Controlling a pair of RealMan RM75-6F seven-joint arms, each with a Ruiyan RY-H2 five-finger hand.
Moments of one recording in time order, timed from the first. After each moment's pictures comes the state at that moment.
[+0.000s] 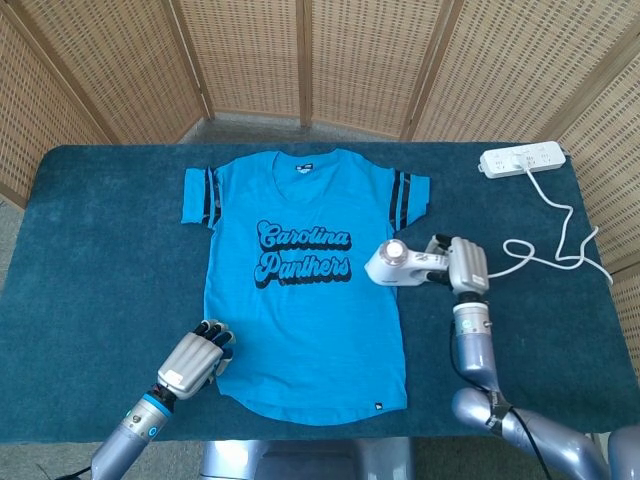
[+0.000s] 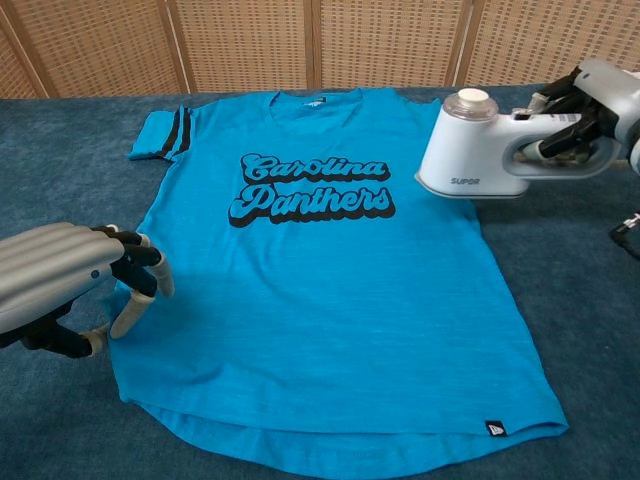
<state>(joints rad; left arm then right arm) -0.39 -1.51 0.08 -1.68 1.51 1.14 0.46 0.57 -1.70 0.40 -1.32 -0.97 1.14 -0.13</state>
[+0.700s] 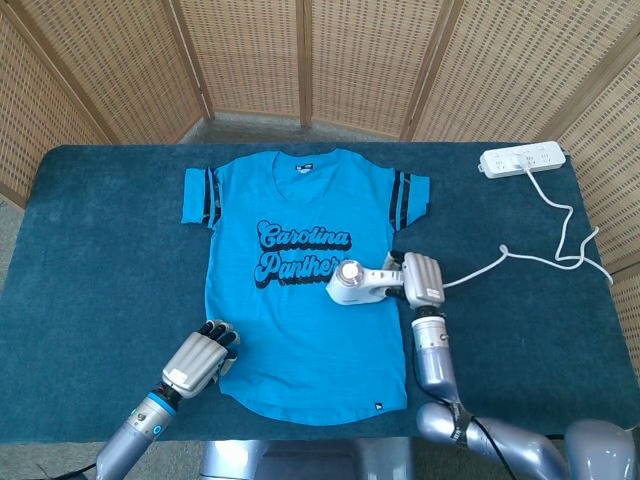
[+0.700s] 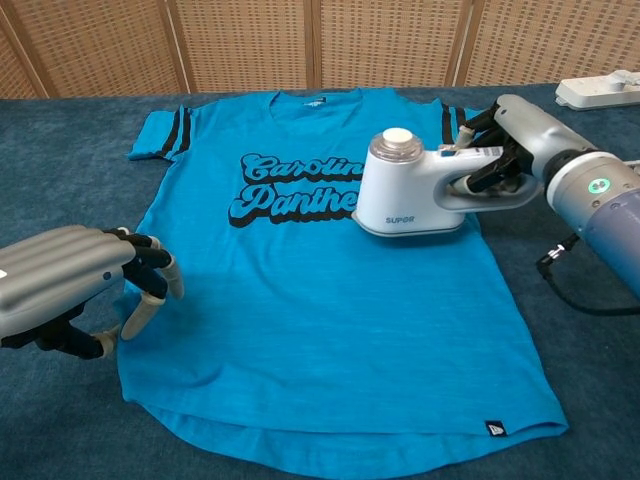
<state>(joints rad) -0.40 -1.54 0.08 -1.66 1.51 1.12 0.44 0.62 -1.85 0.36 -1.31 -0.98 1.19 -0.23</state>
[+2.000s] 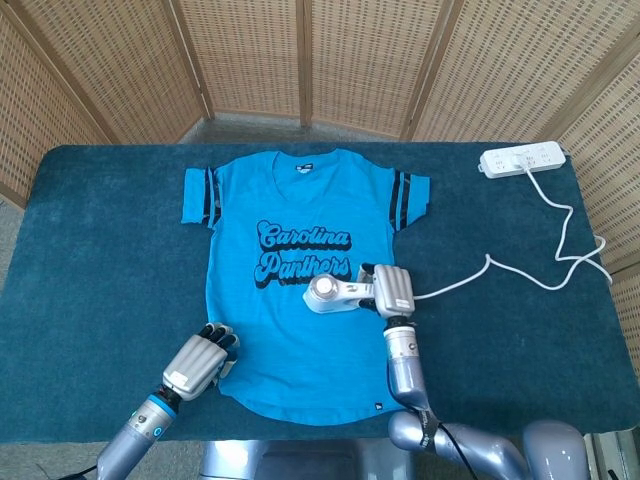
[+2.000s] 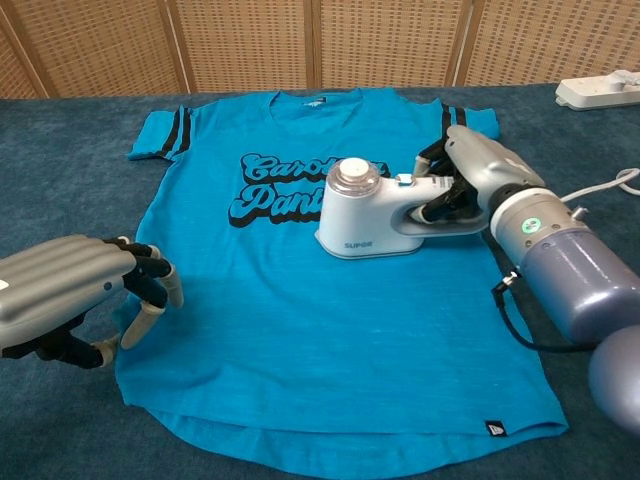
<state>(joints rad) -0.40 -1.55 0.09 -1.64 1.51 1.12 0.44 0.65 -2.01 0.35 -1.19 -1.02 1.21 -0.28</state>
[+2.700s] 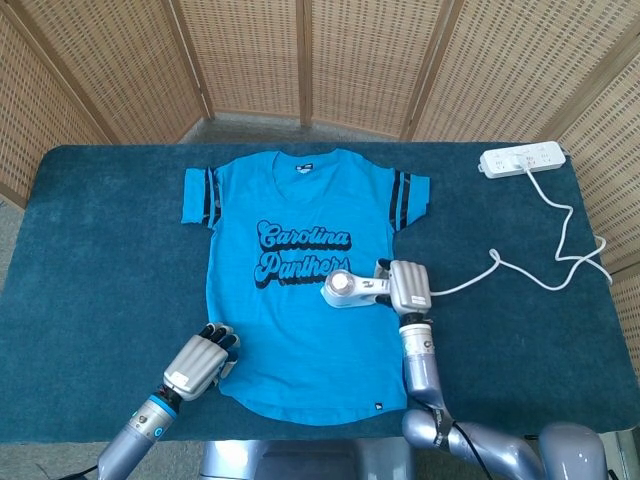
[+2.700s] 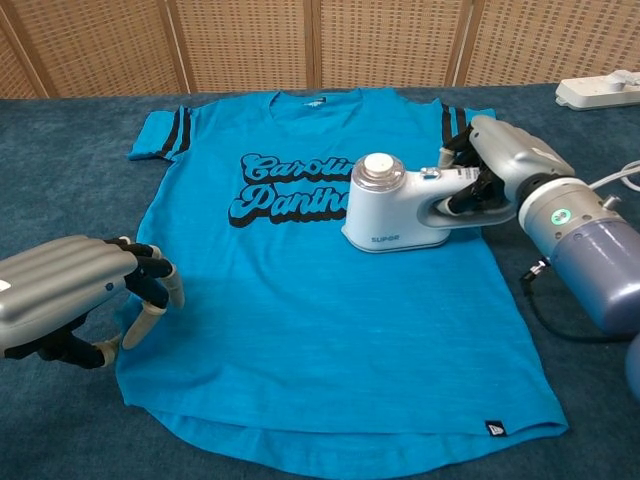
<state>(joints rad) -0.39 -1.55 0.09 -1.64 1.51 1.12 0.44 0.62 -1.96 0.35 -1.20 -1.04 1.22 -0.32</state>
